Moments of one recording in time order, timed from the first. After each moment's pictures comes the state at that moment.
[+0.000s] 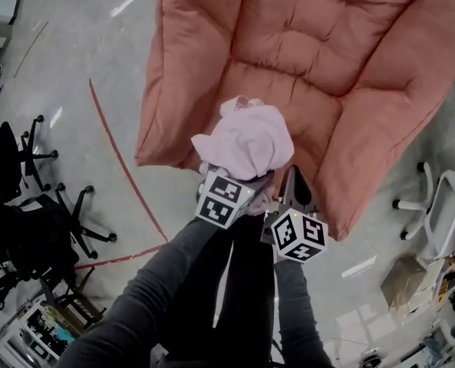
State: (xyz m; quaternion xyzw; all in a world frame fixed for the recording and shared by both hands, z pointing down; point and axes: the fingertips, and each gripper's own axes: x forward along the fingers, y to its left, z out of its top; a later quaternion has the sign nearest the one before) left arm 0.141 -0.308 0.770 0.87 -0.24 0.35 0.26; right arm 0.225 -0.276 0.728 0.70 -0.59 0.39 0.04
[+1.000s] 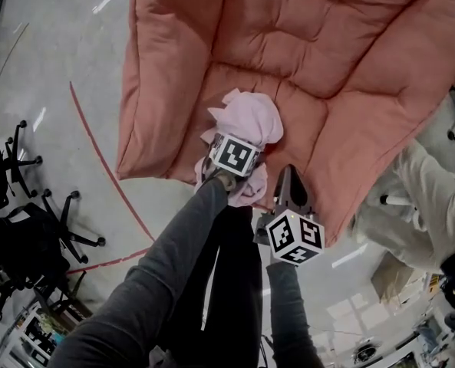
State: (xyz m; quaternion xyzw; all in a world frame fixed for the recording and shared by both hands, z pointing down) left arm 0.160 -0.336 0.898 0.74 -0.21 0.53 0.37; right arm 0.257 -0.294 0.730 0.72 -0.57 0.39 0.04
